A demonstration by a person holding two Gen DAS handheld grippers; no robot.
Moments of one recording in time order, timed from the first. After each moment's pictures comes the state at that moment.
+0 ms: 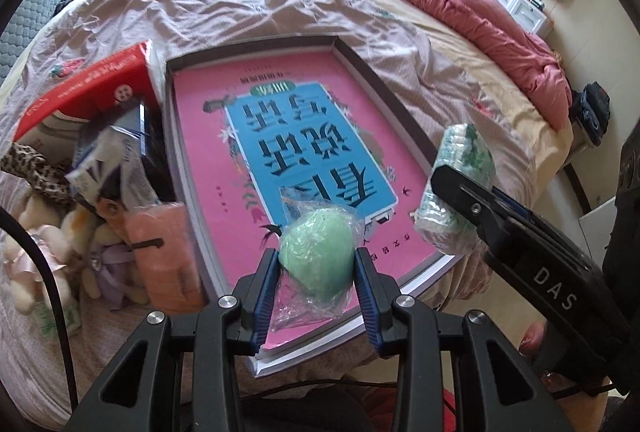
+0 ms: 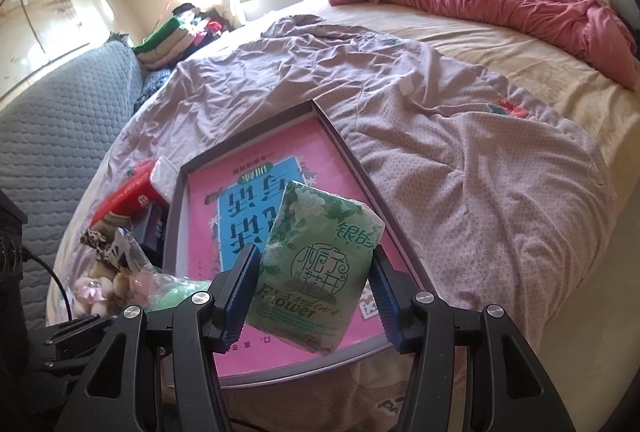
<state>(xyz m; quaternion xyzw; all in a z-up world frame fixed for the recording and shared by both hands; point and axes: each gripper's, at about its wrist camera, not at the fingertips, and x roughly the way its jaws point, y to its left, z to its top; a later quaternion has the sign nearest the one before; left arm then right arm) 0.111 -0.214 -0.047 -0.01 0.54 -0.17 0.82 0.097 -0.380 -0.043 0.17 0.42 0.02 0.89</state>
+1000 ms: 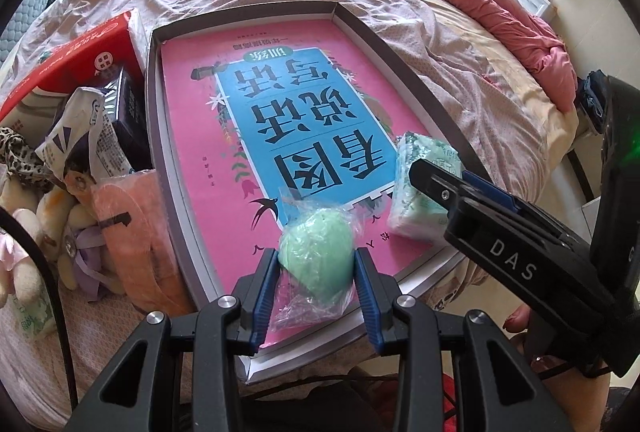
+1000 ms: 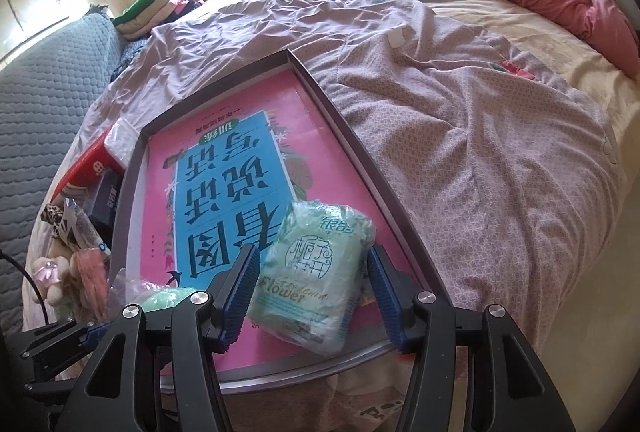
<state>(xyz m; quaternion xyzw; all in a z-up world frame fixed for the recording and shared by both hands) 0.113 -0.219 -0.074 -0.01 0.57 -0.17 0.81 0.114 -0.378 -0.082 0.15 0.47 0.00 0.87</state>
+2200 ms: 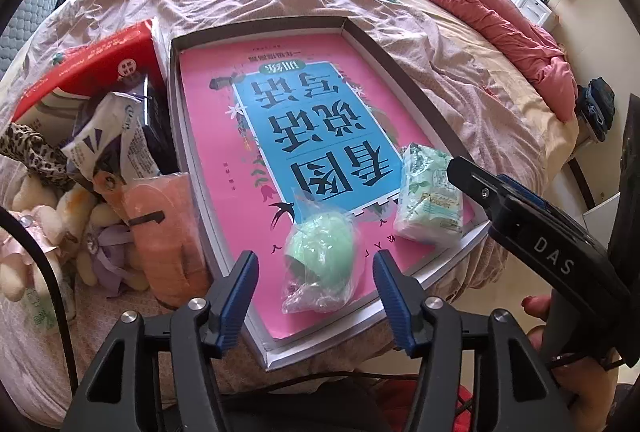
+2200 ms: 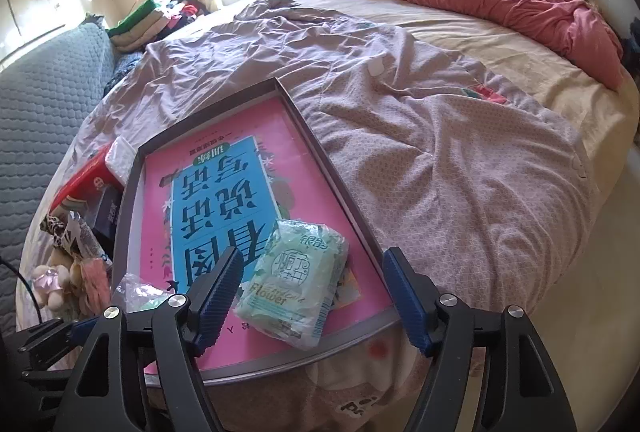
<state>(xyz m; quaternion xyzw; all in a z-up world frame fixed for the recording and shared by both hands) 0.106 -0.206 -0.060 -0.01 0.55 -0.16 0.82 0.099 -0.388 -0.059 0.14 0.44 -0.03 0.88</state>
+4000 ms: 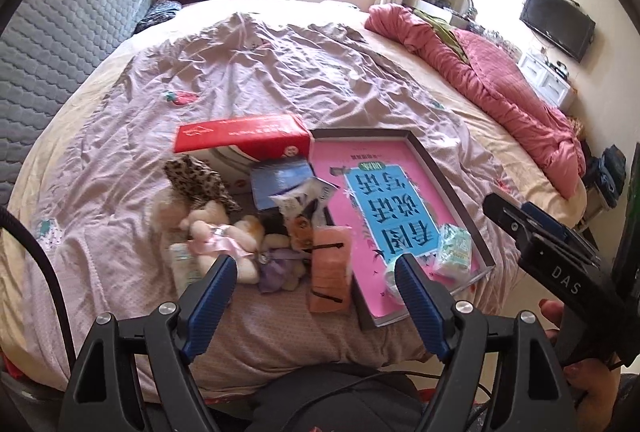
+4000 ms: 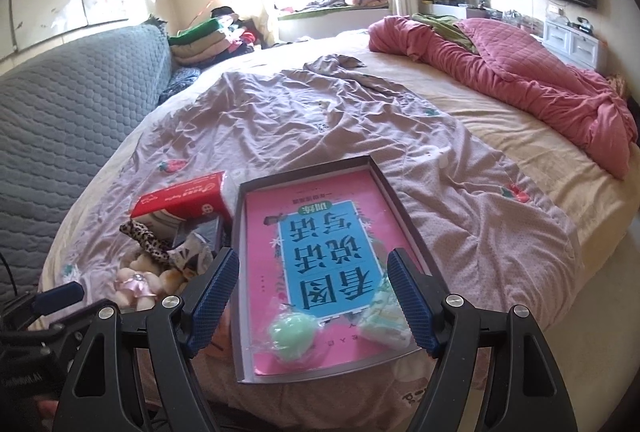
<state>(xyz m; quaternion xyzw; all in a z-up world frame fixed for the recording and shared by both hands) 0.052 -0.078 0.049 -0.06 0.45 -0.08 0.89 0.067 -0.299 0.052 0.07 0.36 0.04 0.93</state>
